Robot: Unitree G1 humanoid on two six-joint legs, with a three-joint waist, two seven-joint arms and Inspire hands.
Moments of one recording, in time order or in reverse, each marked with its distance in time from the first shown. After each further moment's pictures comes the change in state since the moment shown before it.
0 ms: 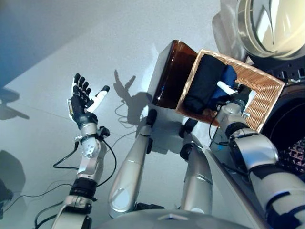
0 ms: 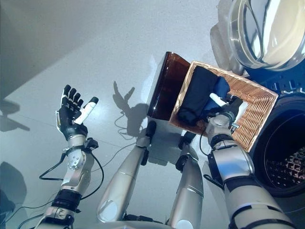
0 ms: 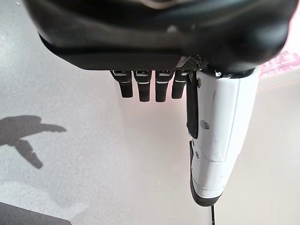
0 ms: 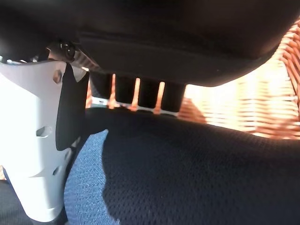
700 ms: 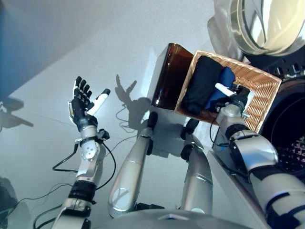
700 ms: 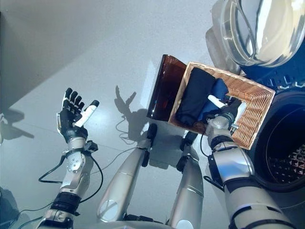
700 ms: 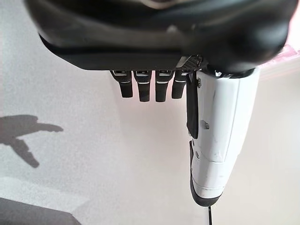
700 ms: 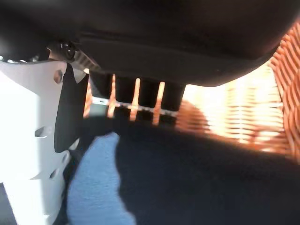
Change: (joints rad) left arm 0.043 0.003 0.009 0.001 -0.009 0.000 -0.047; right arm 0.027 0.001 -0.018 -0.016 -0.037 0.001 0.001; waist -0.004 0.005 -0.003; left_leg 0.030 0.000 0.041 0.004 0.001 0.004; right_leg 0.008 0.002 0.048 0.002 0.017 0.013
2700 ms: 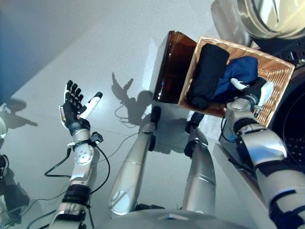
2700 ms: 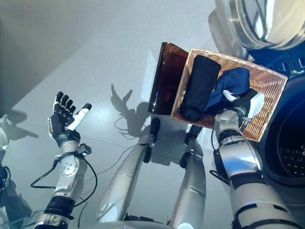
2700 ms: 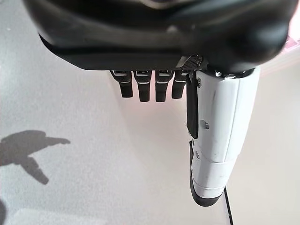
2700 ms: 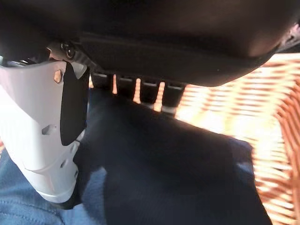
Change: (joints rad) left arm 0.024 0.036 0.028 -0.002 0.005 -0.009 0.037; right arm -0.076 -0.070 0.056 0.051 -0.175 0.043 -0.133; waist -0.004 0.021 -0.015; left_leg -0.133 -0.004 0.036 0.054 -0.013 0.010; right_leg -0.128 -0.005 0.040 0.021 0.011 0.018
